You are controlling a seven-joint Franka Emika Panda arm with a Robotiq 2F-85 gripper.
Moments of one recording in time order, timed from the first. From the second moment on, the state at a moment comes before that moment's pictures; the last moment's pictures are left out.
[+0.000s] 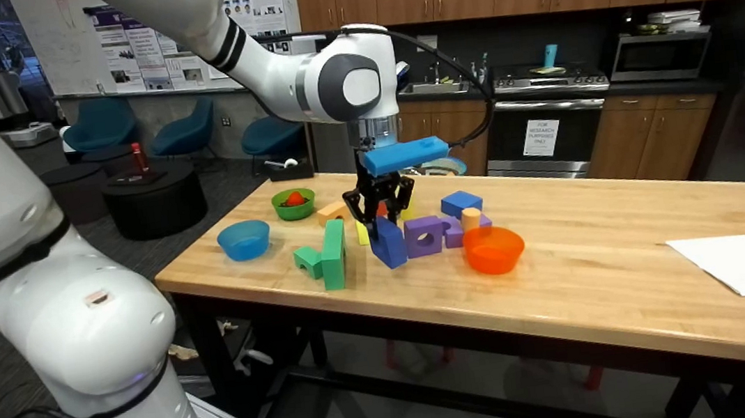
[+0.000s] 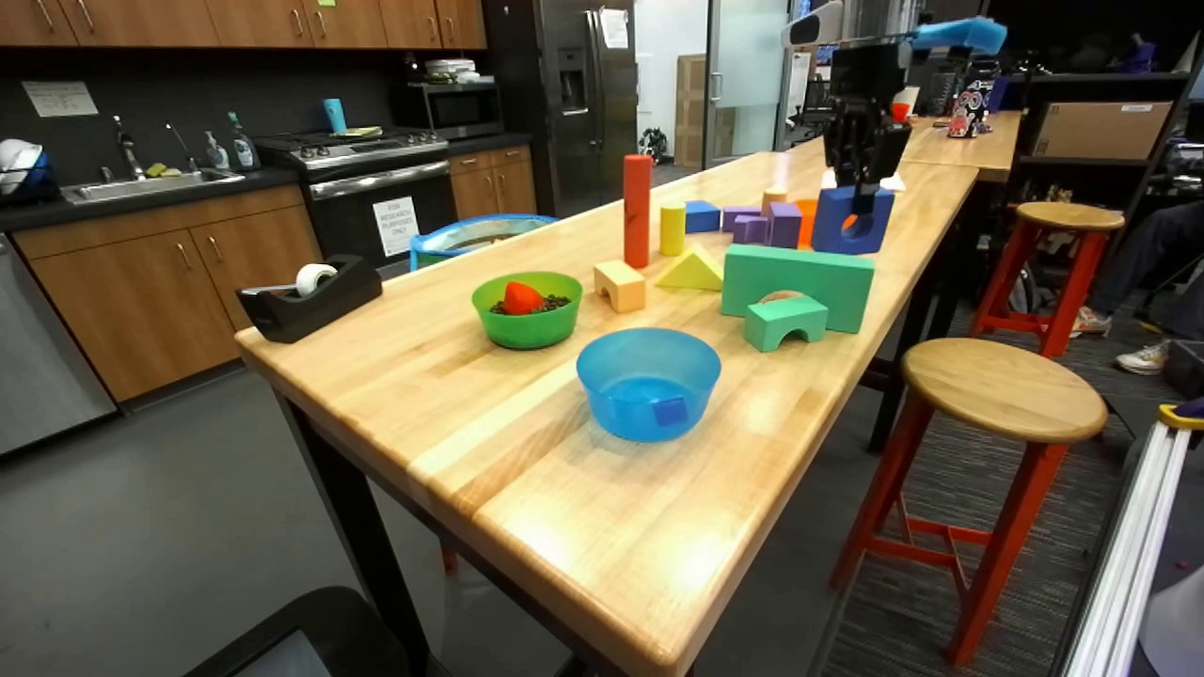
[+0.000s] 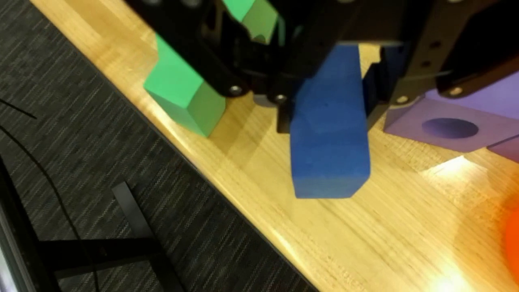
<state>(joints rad) -0.14 -0.25 -0.23 -2.45 -0.16 2.18 -1.22</state>
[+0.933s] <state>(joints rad) -0.11 -0.51 -0.14 -2.56 -0.17 2.12 -0.82</state>
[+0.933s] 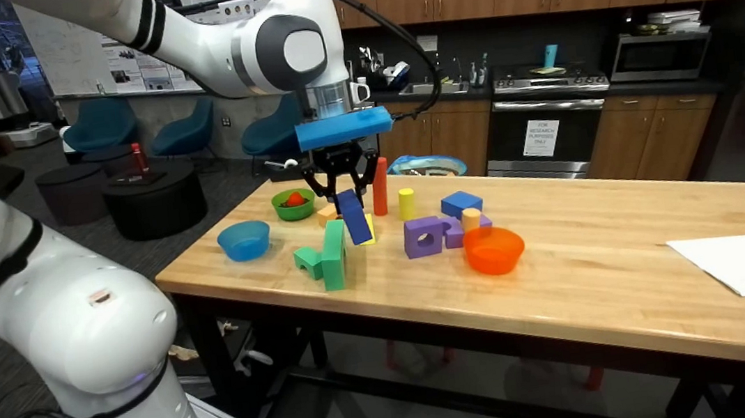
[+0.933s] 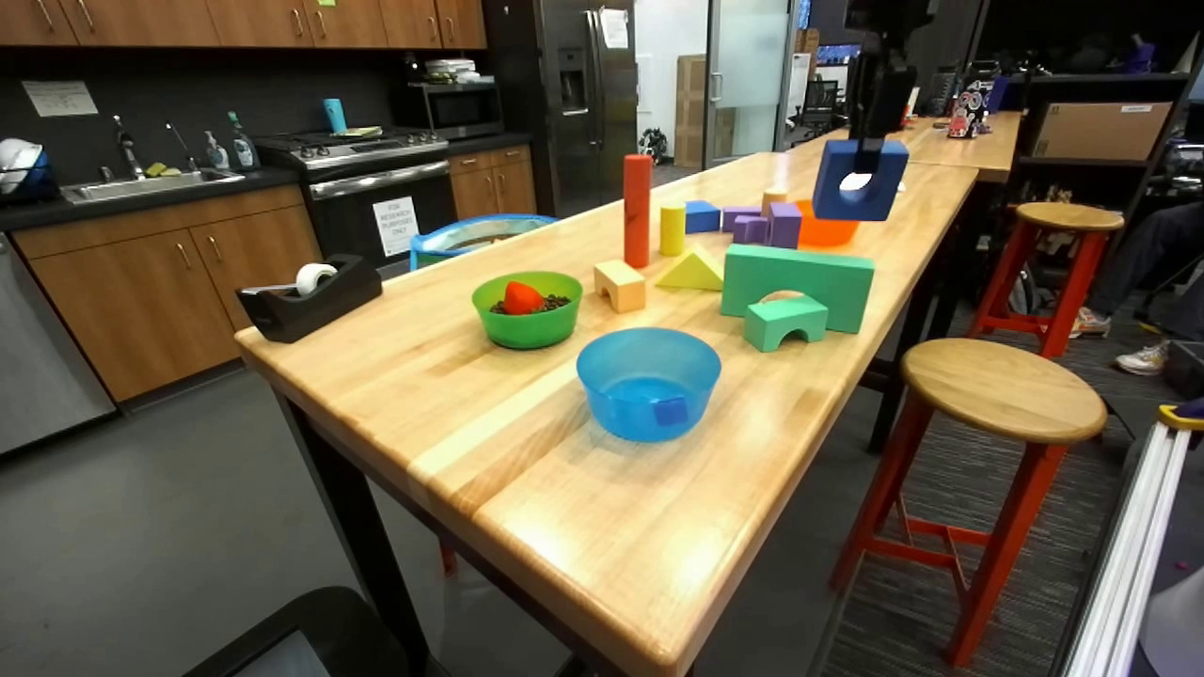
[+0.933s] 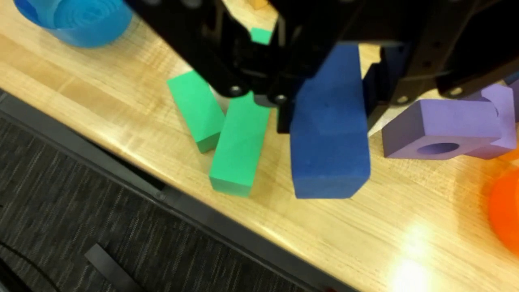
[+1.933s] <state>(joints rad) 0.04 -0.53 -0.09 -2.58 -0.15 2.13 -0.55</state>
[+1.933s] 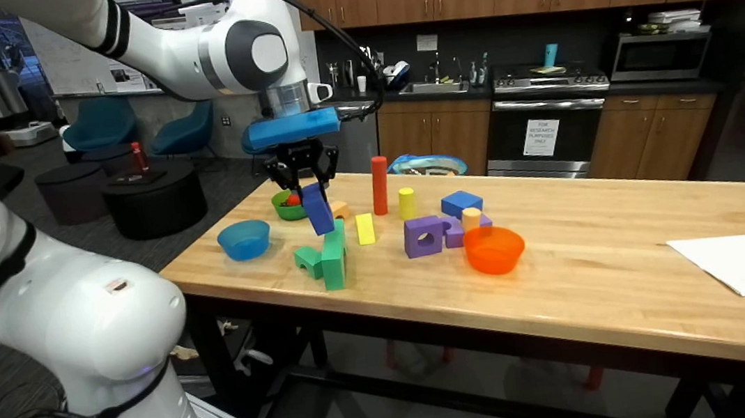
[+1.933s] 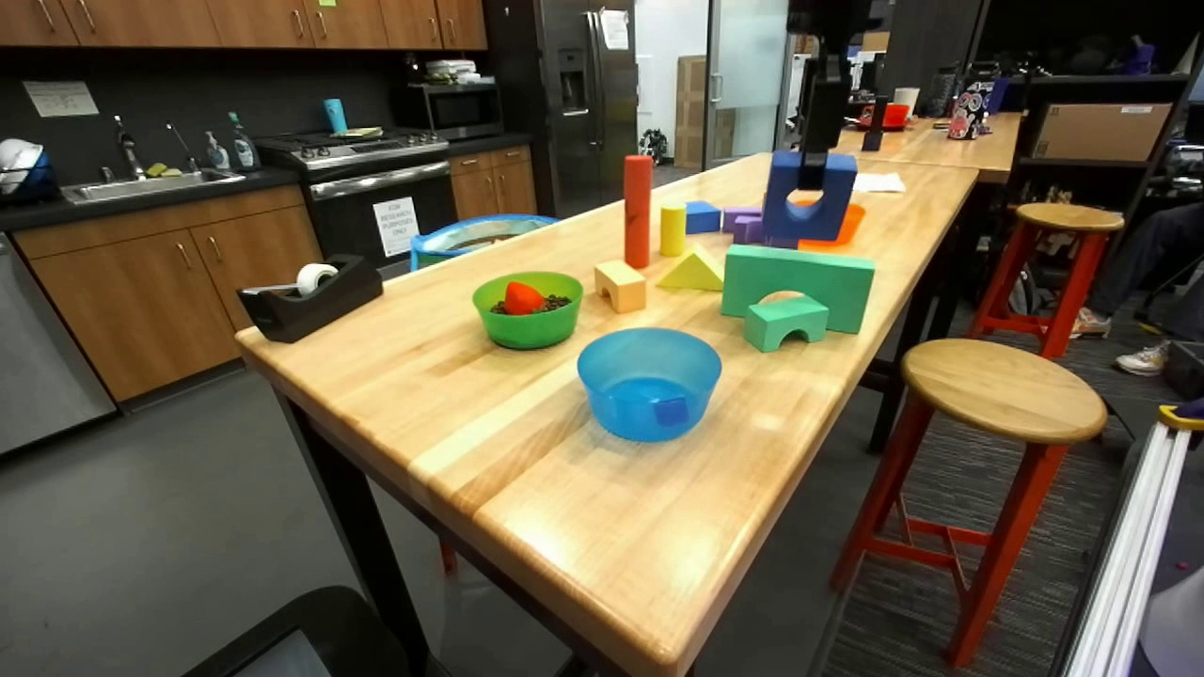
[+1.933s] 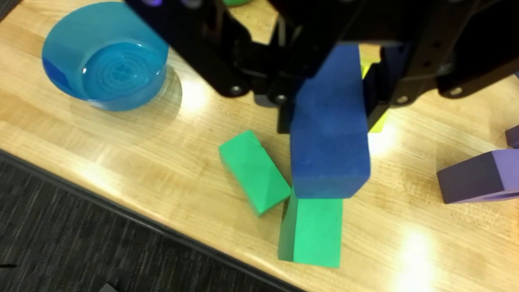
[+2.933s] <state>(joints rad) 0.04 -0.47 -0.17 -2.58 -0.11 2.13 -0.58</state>
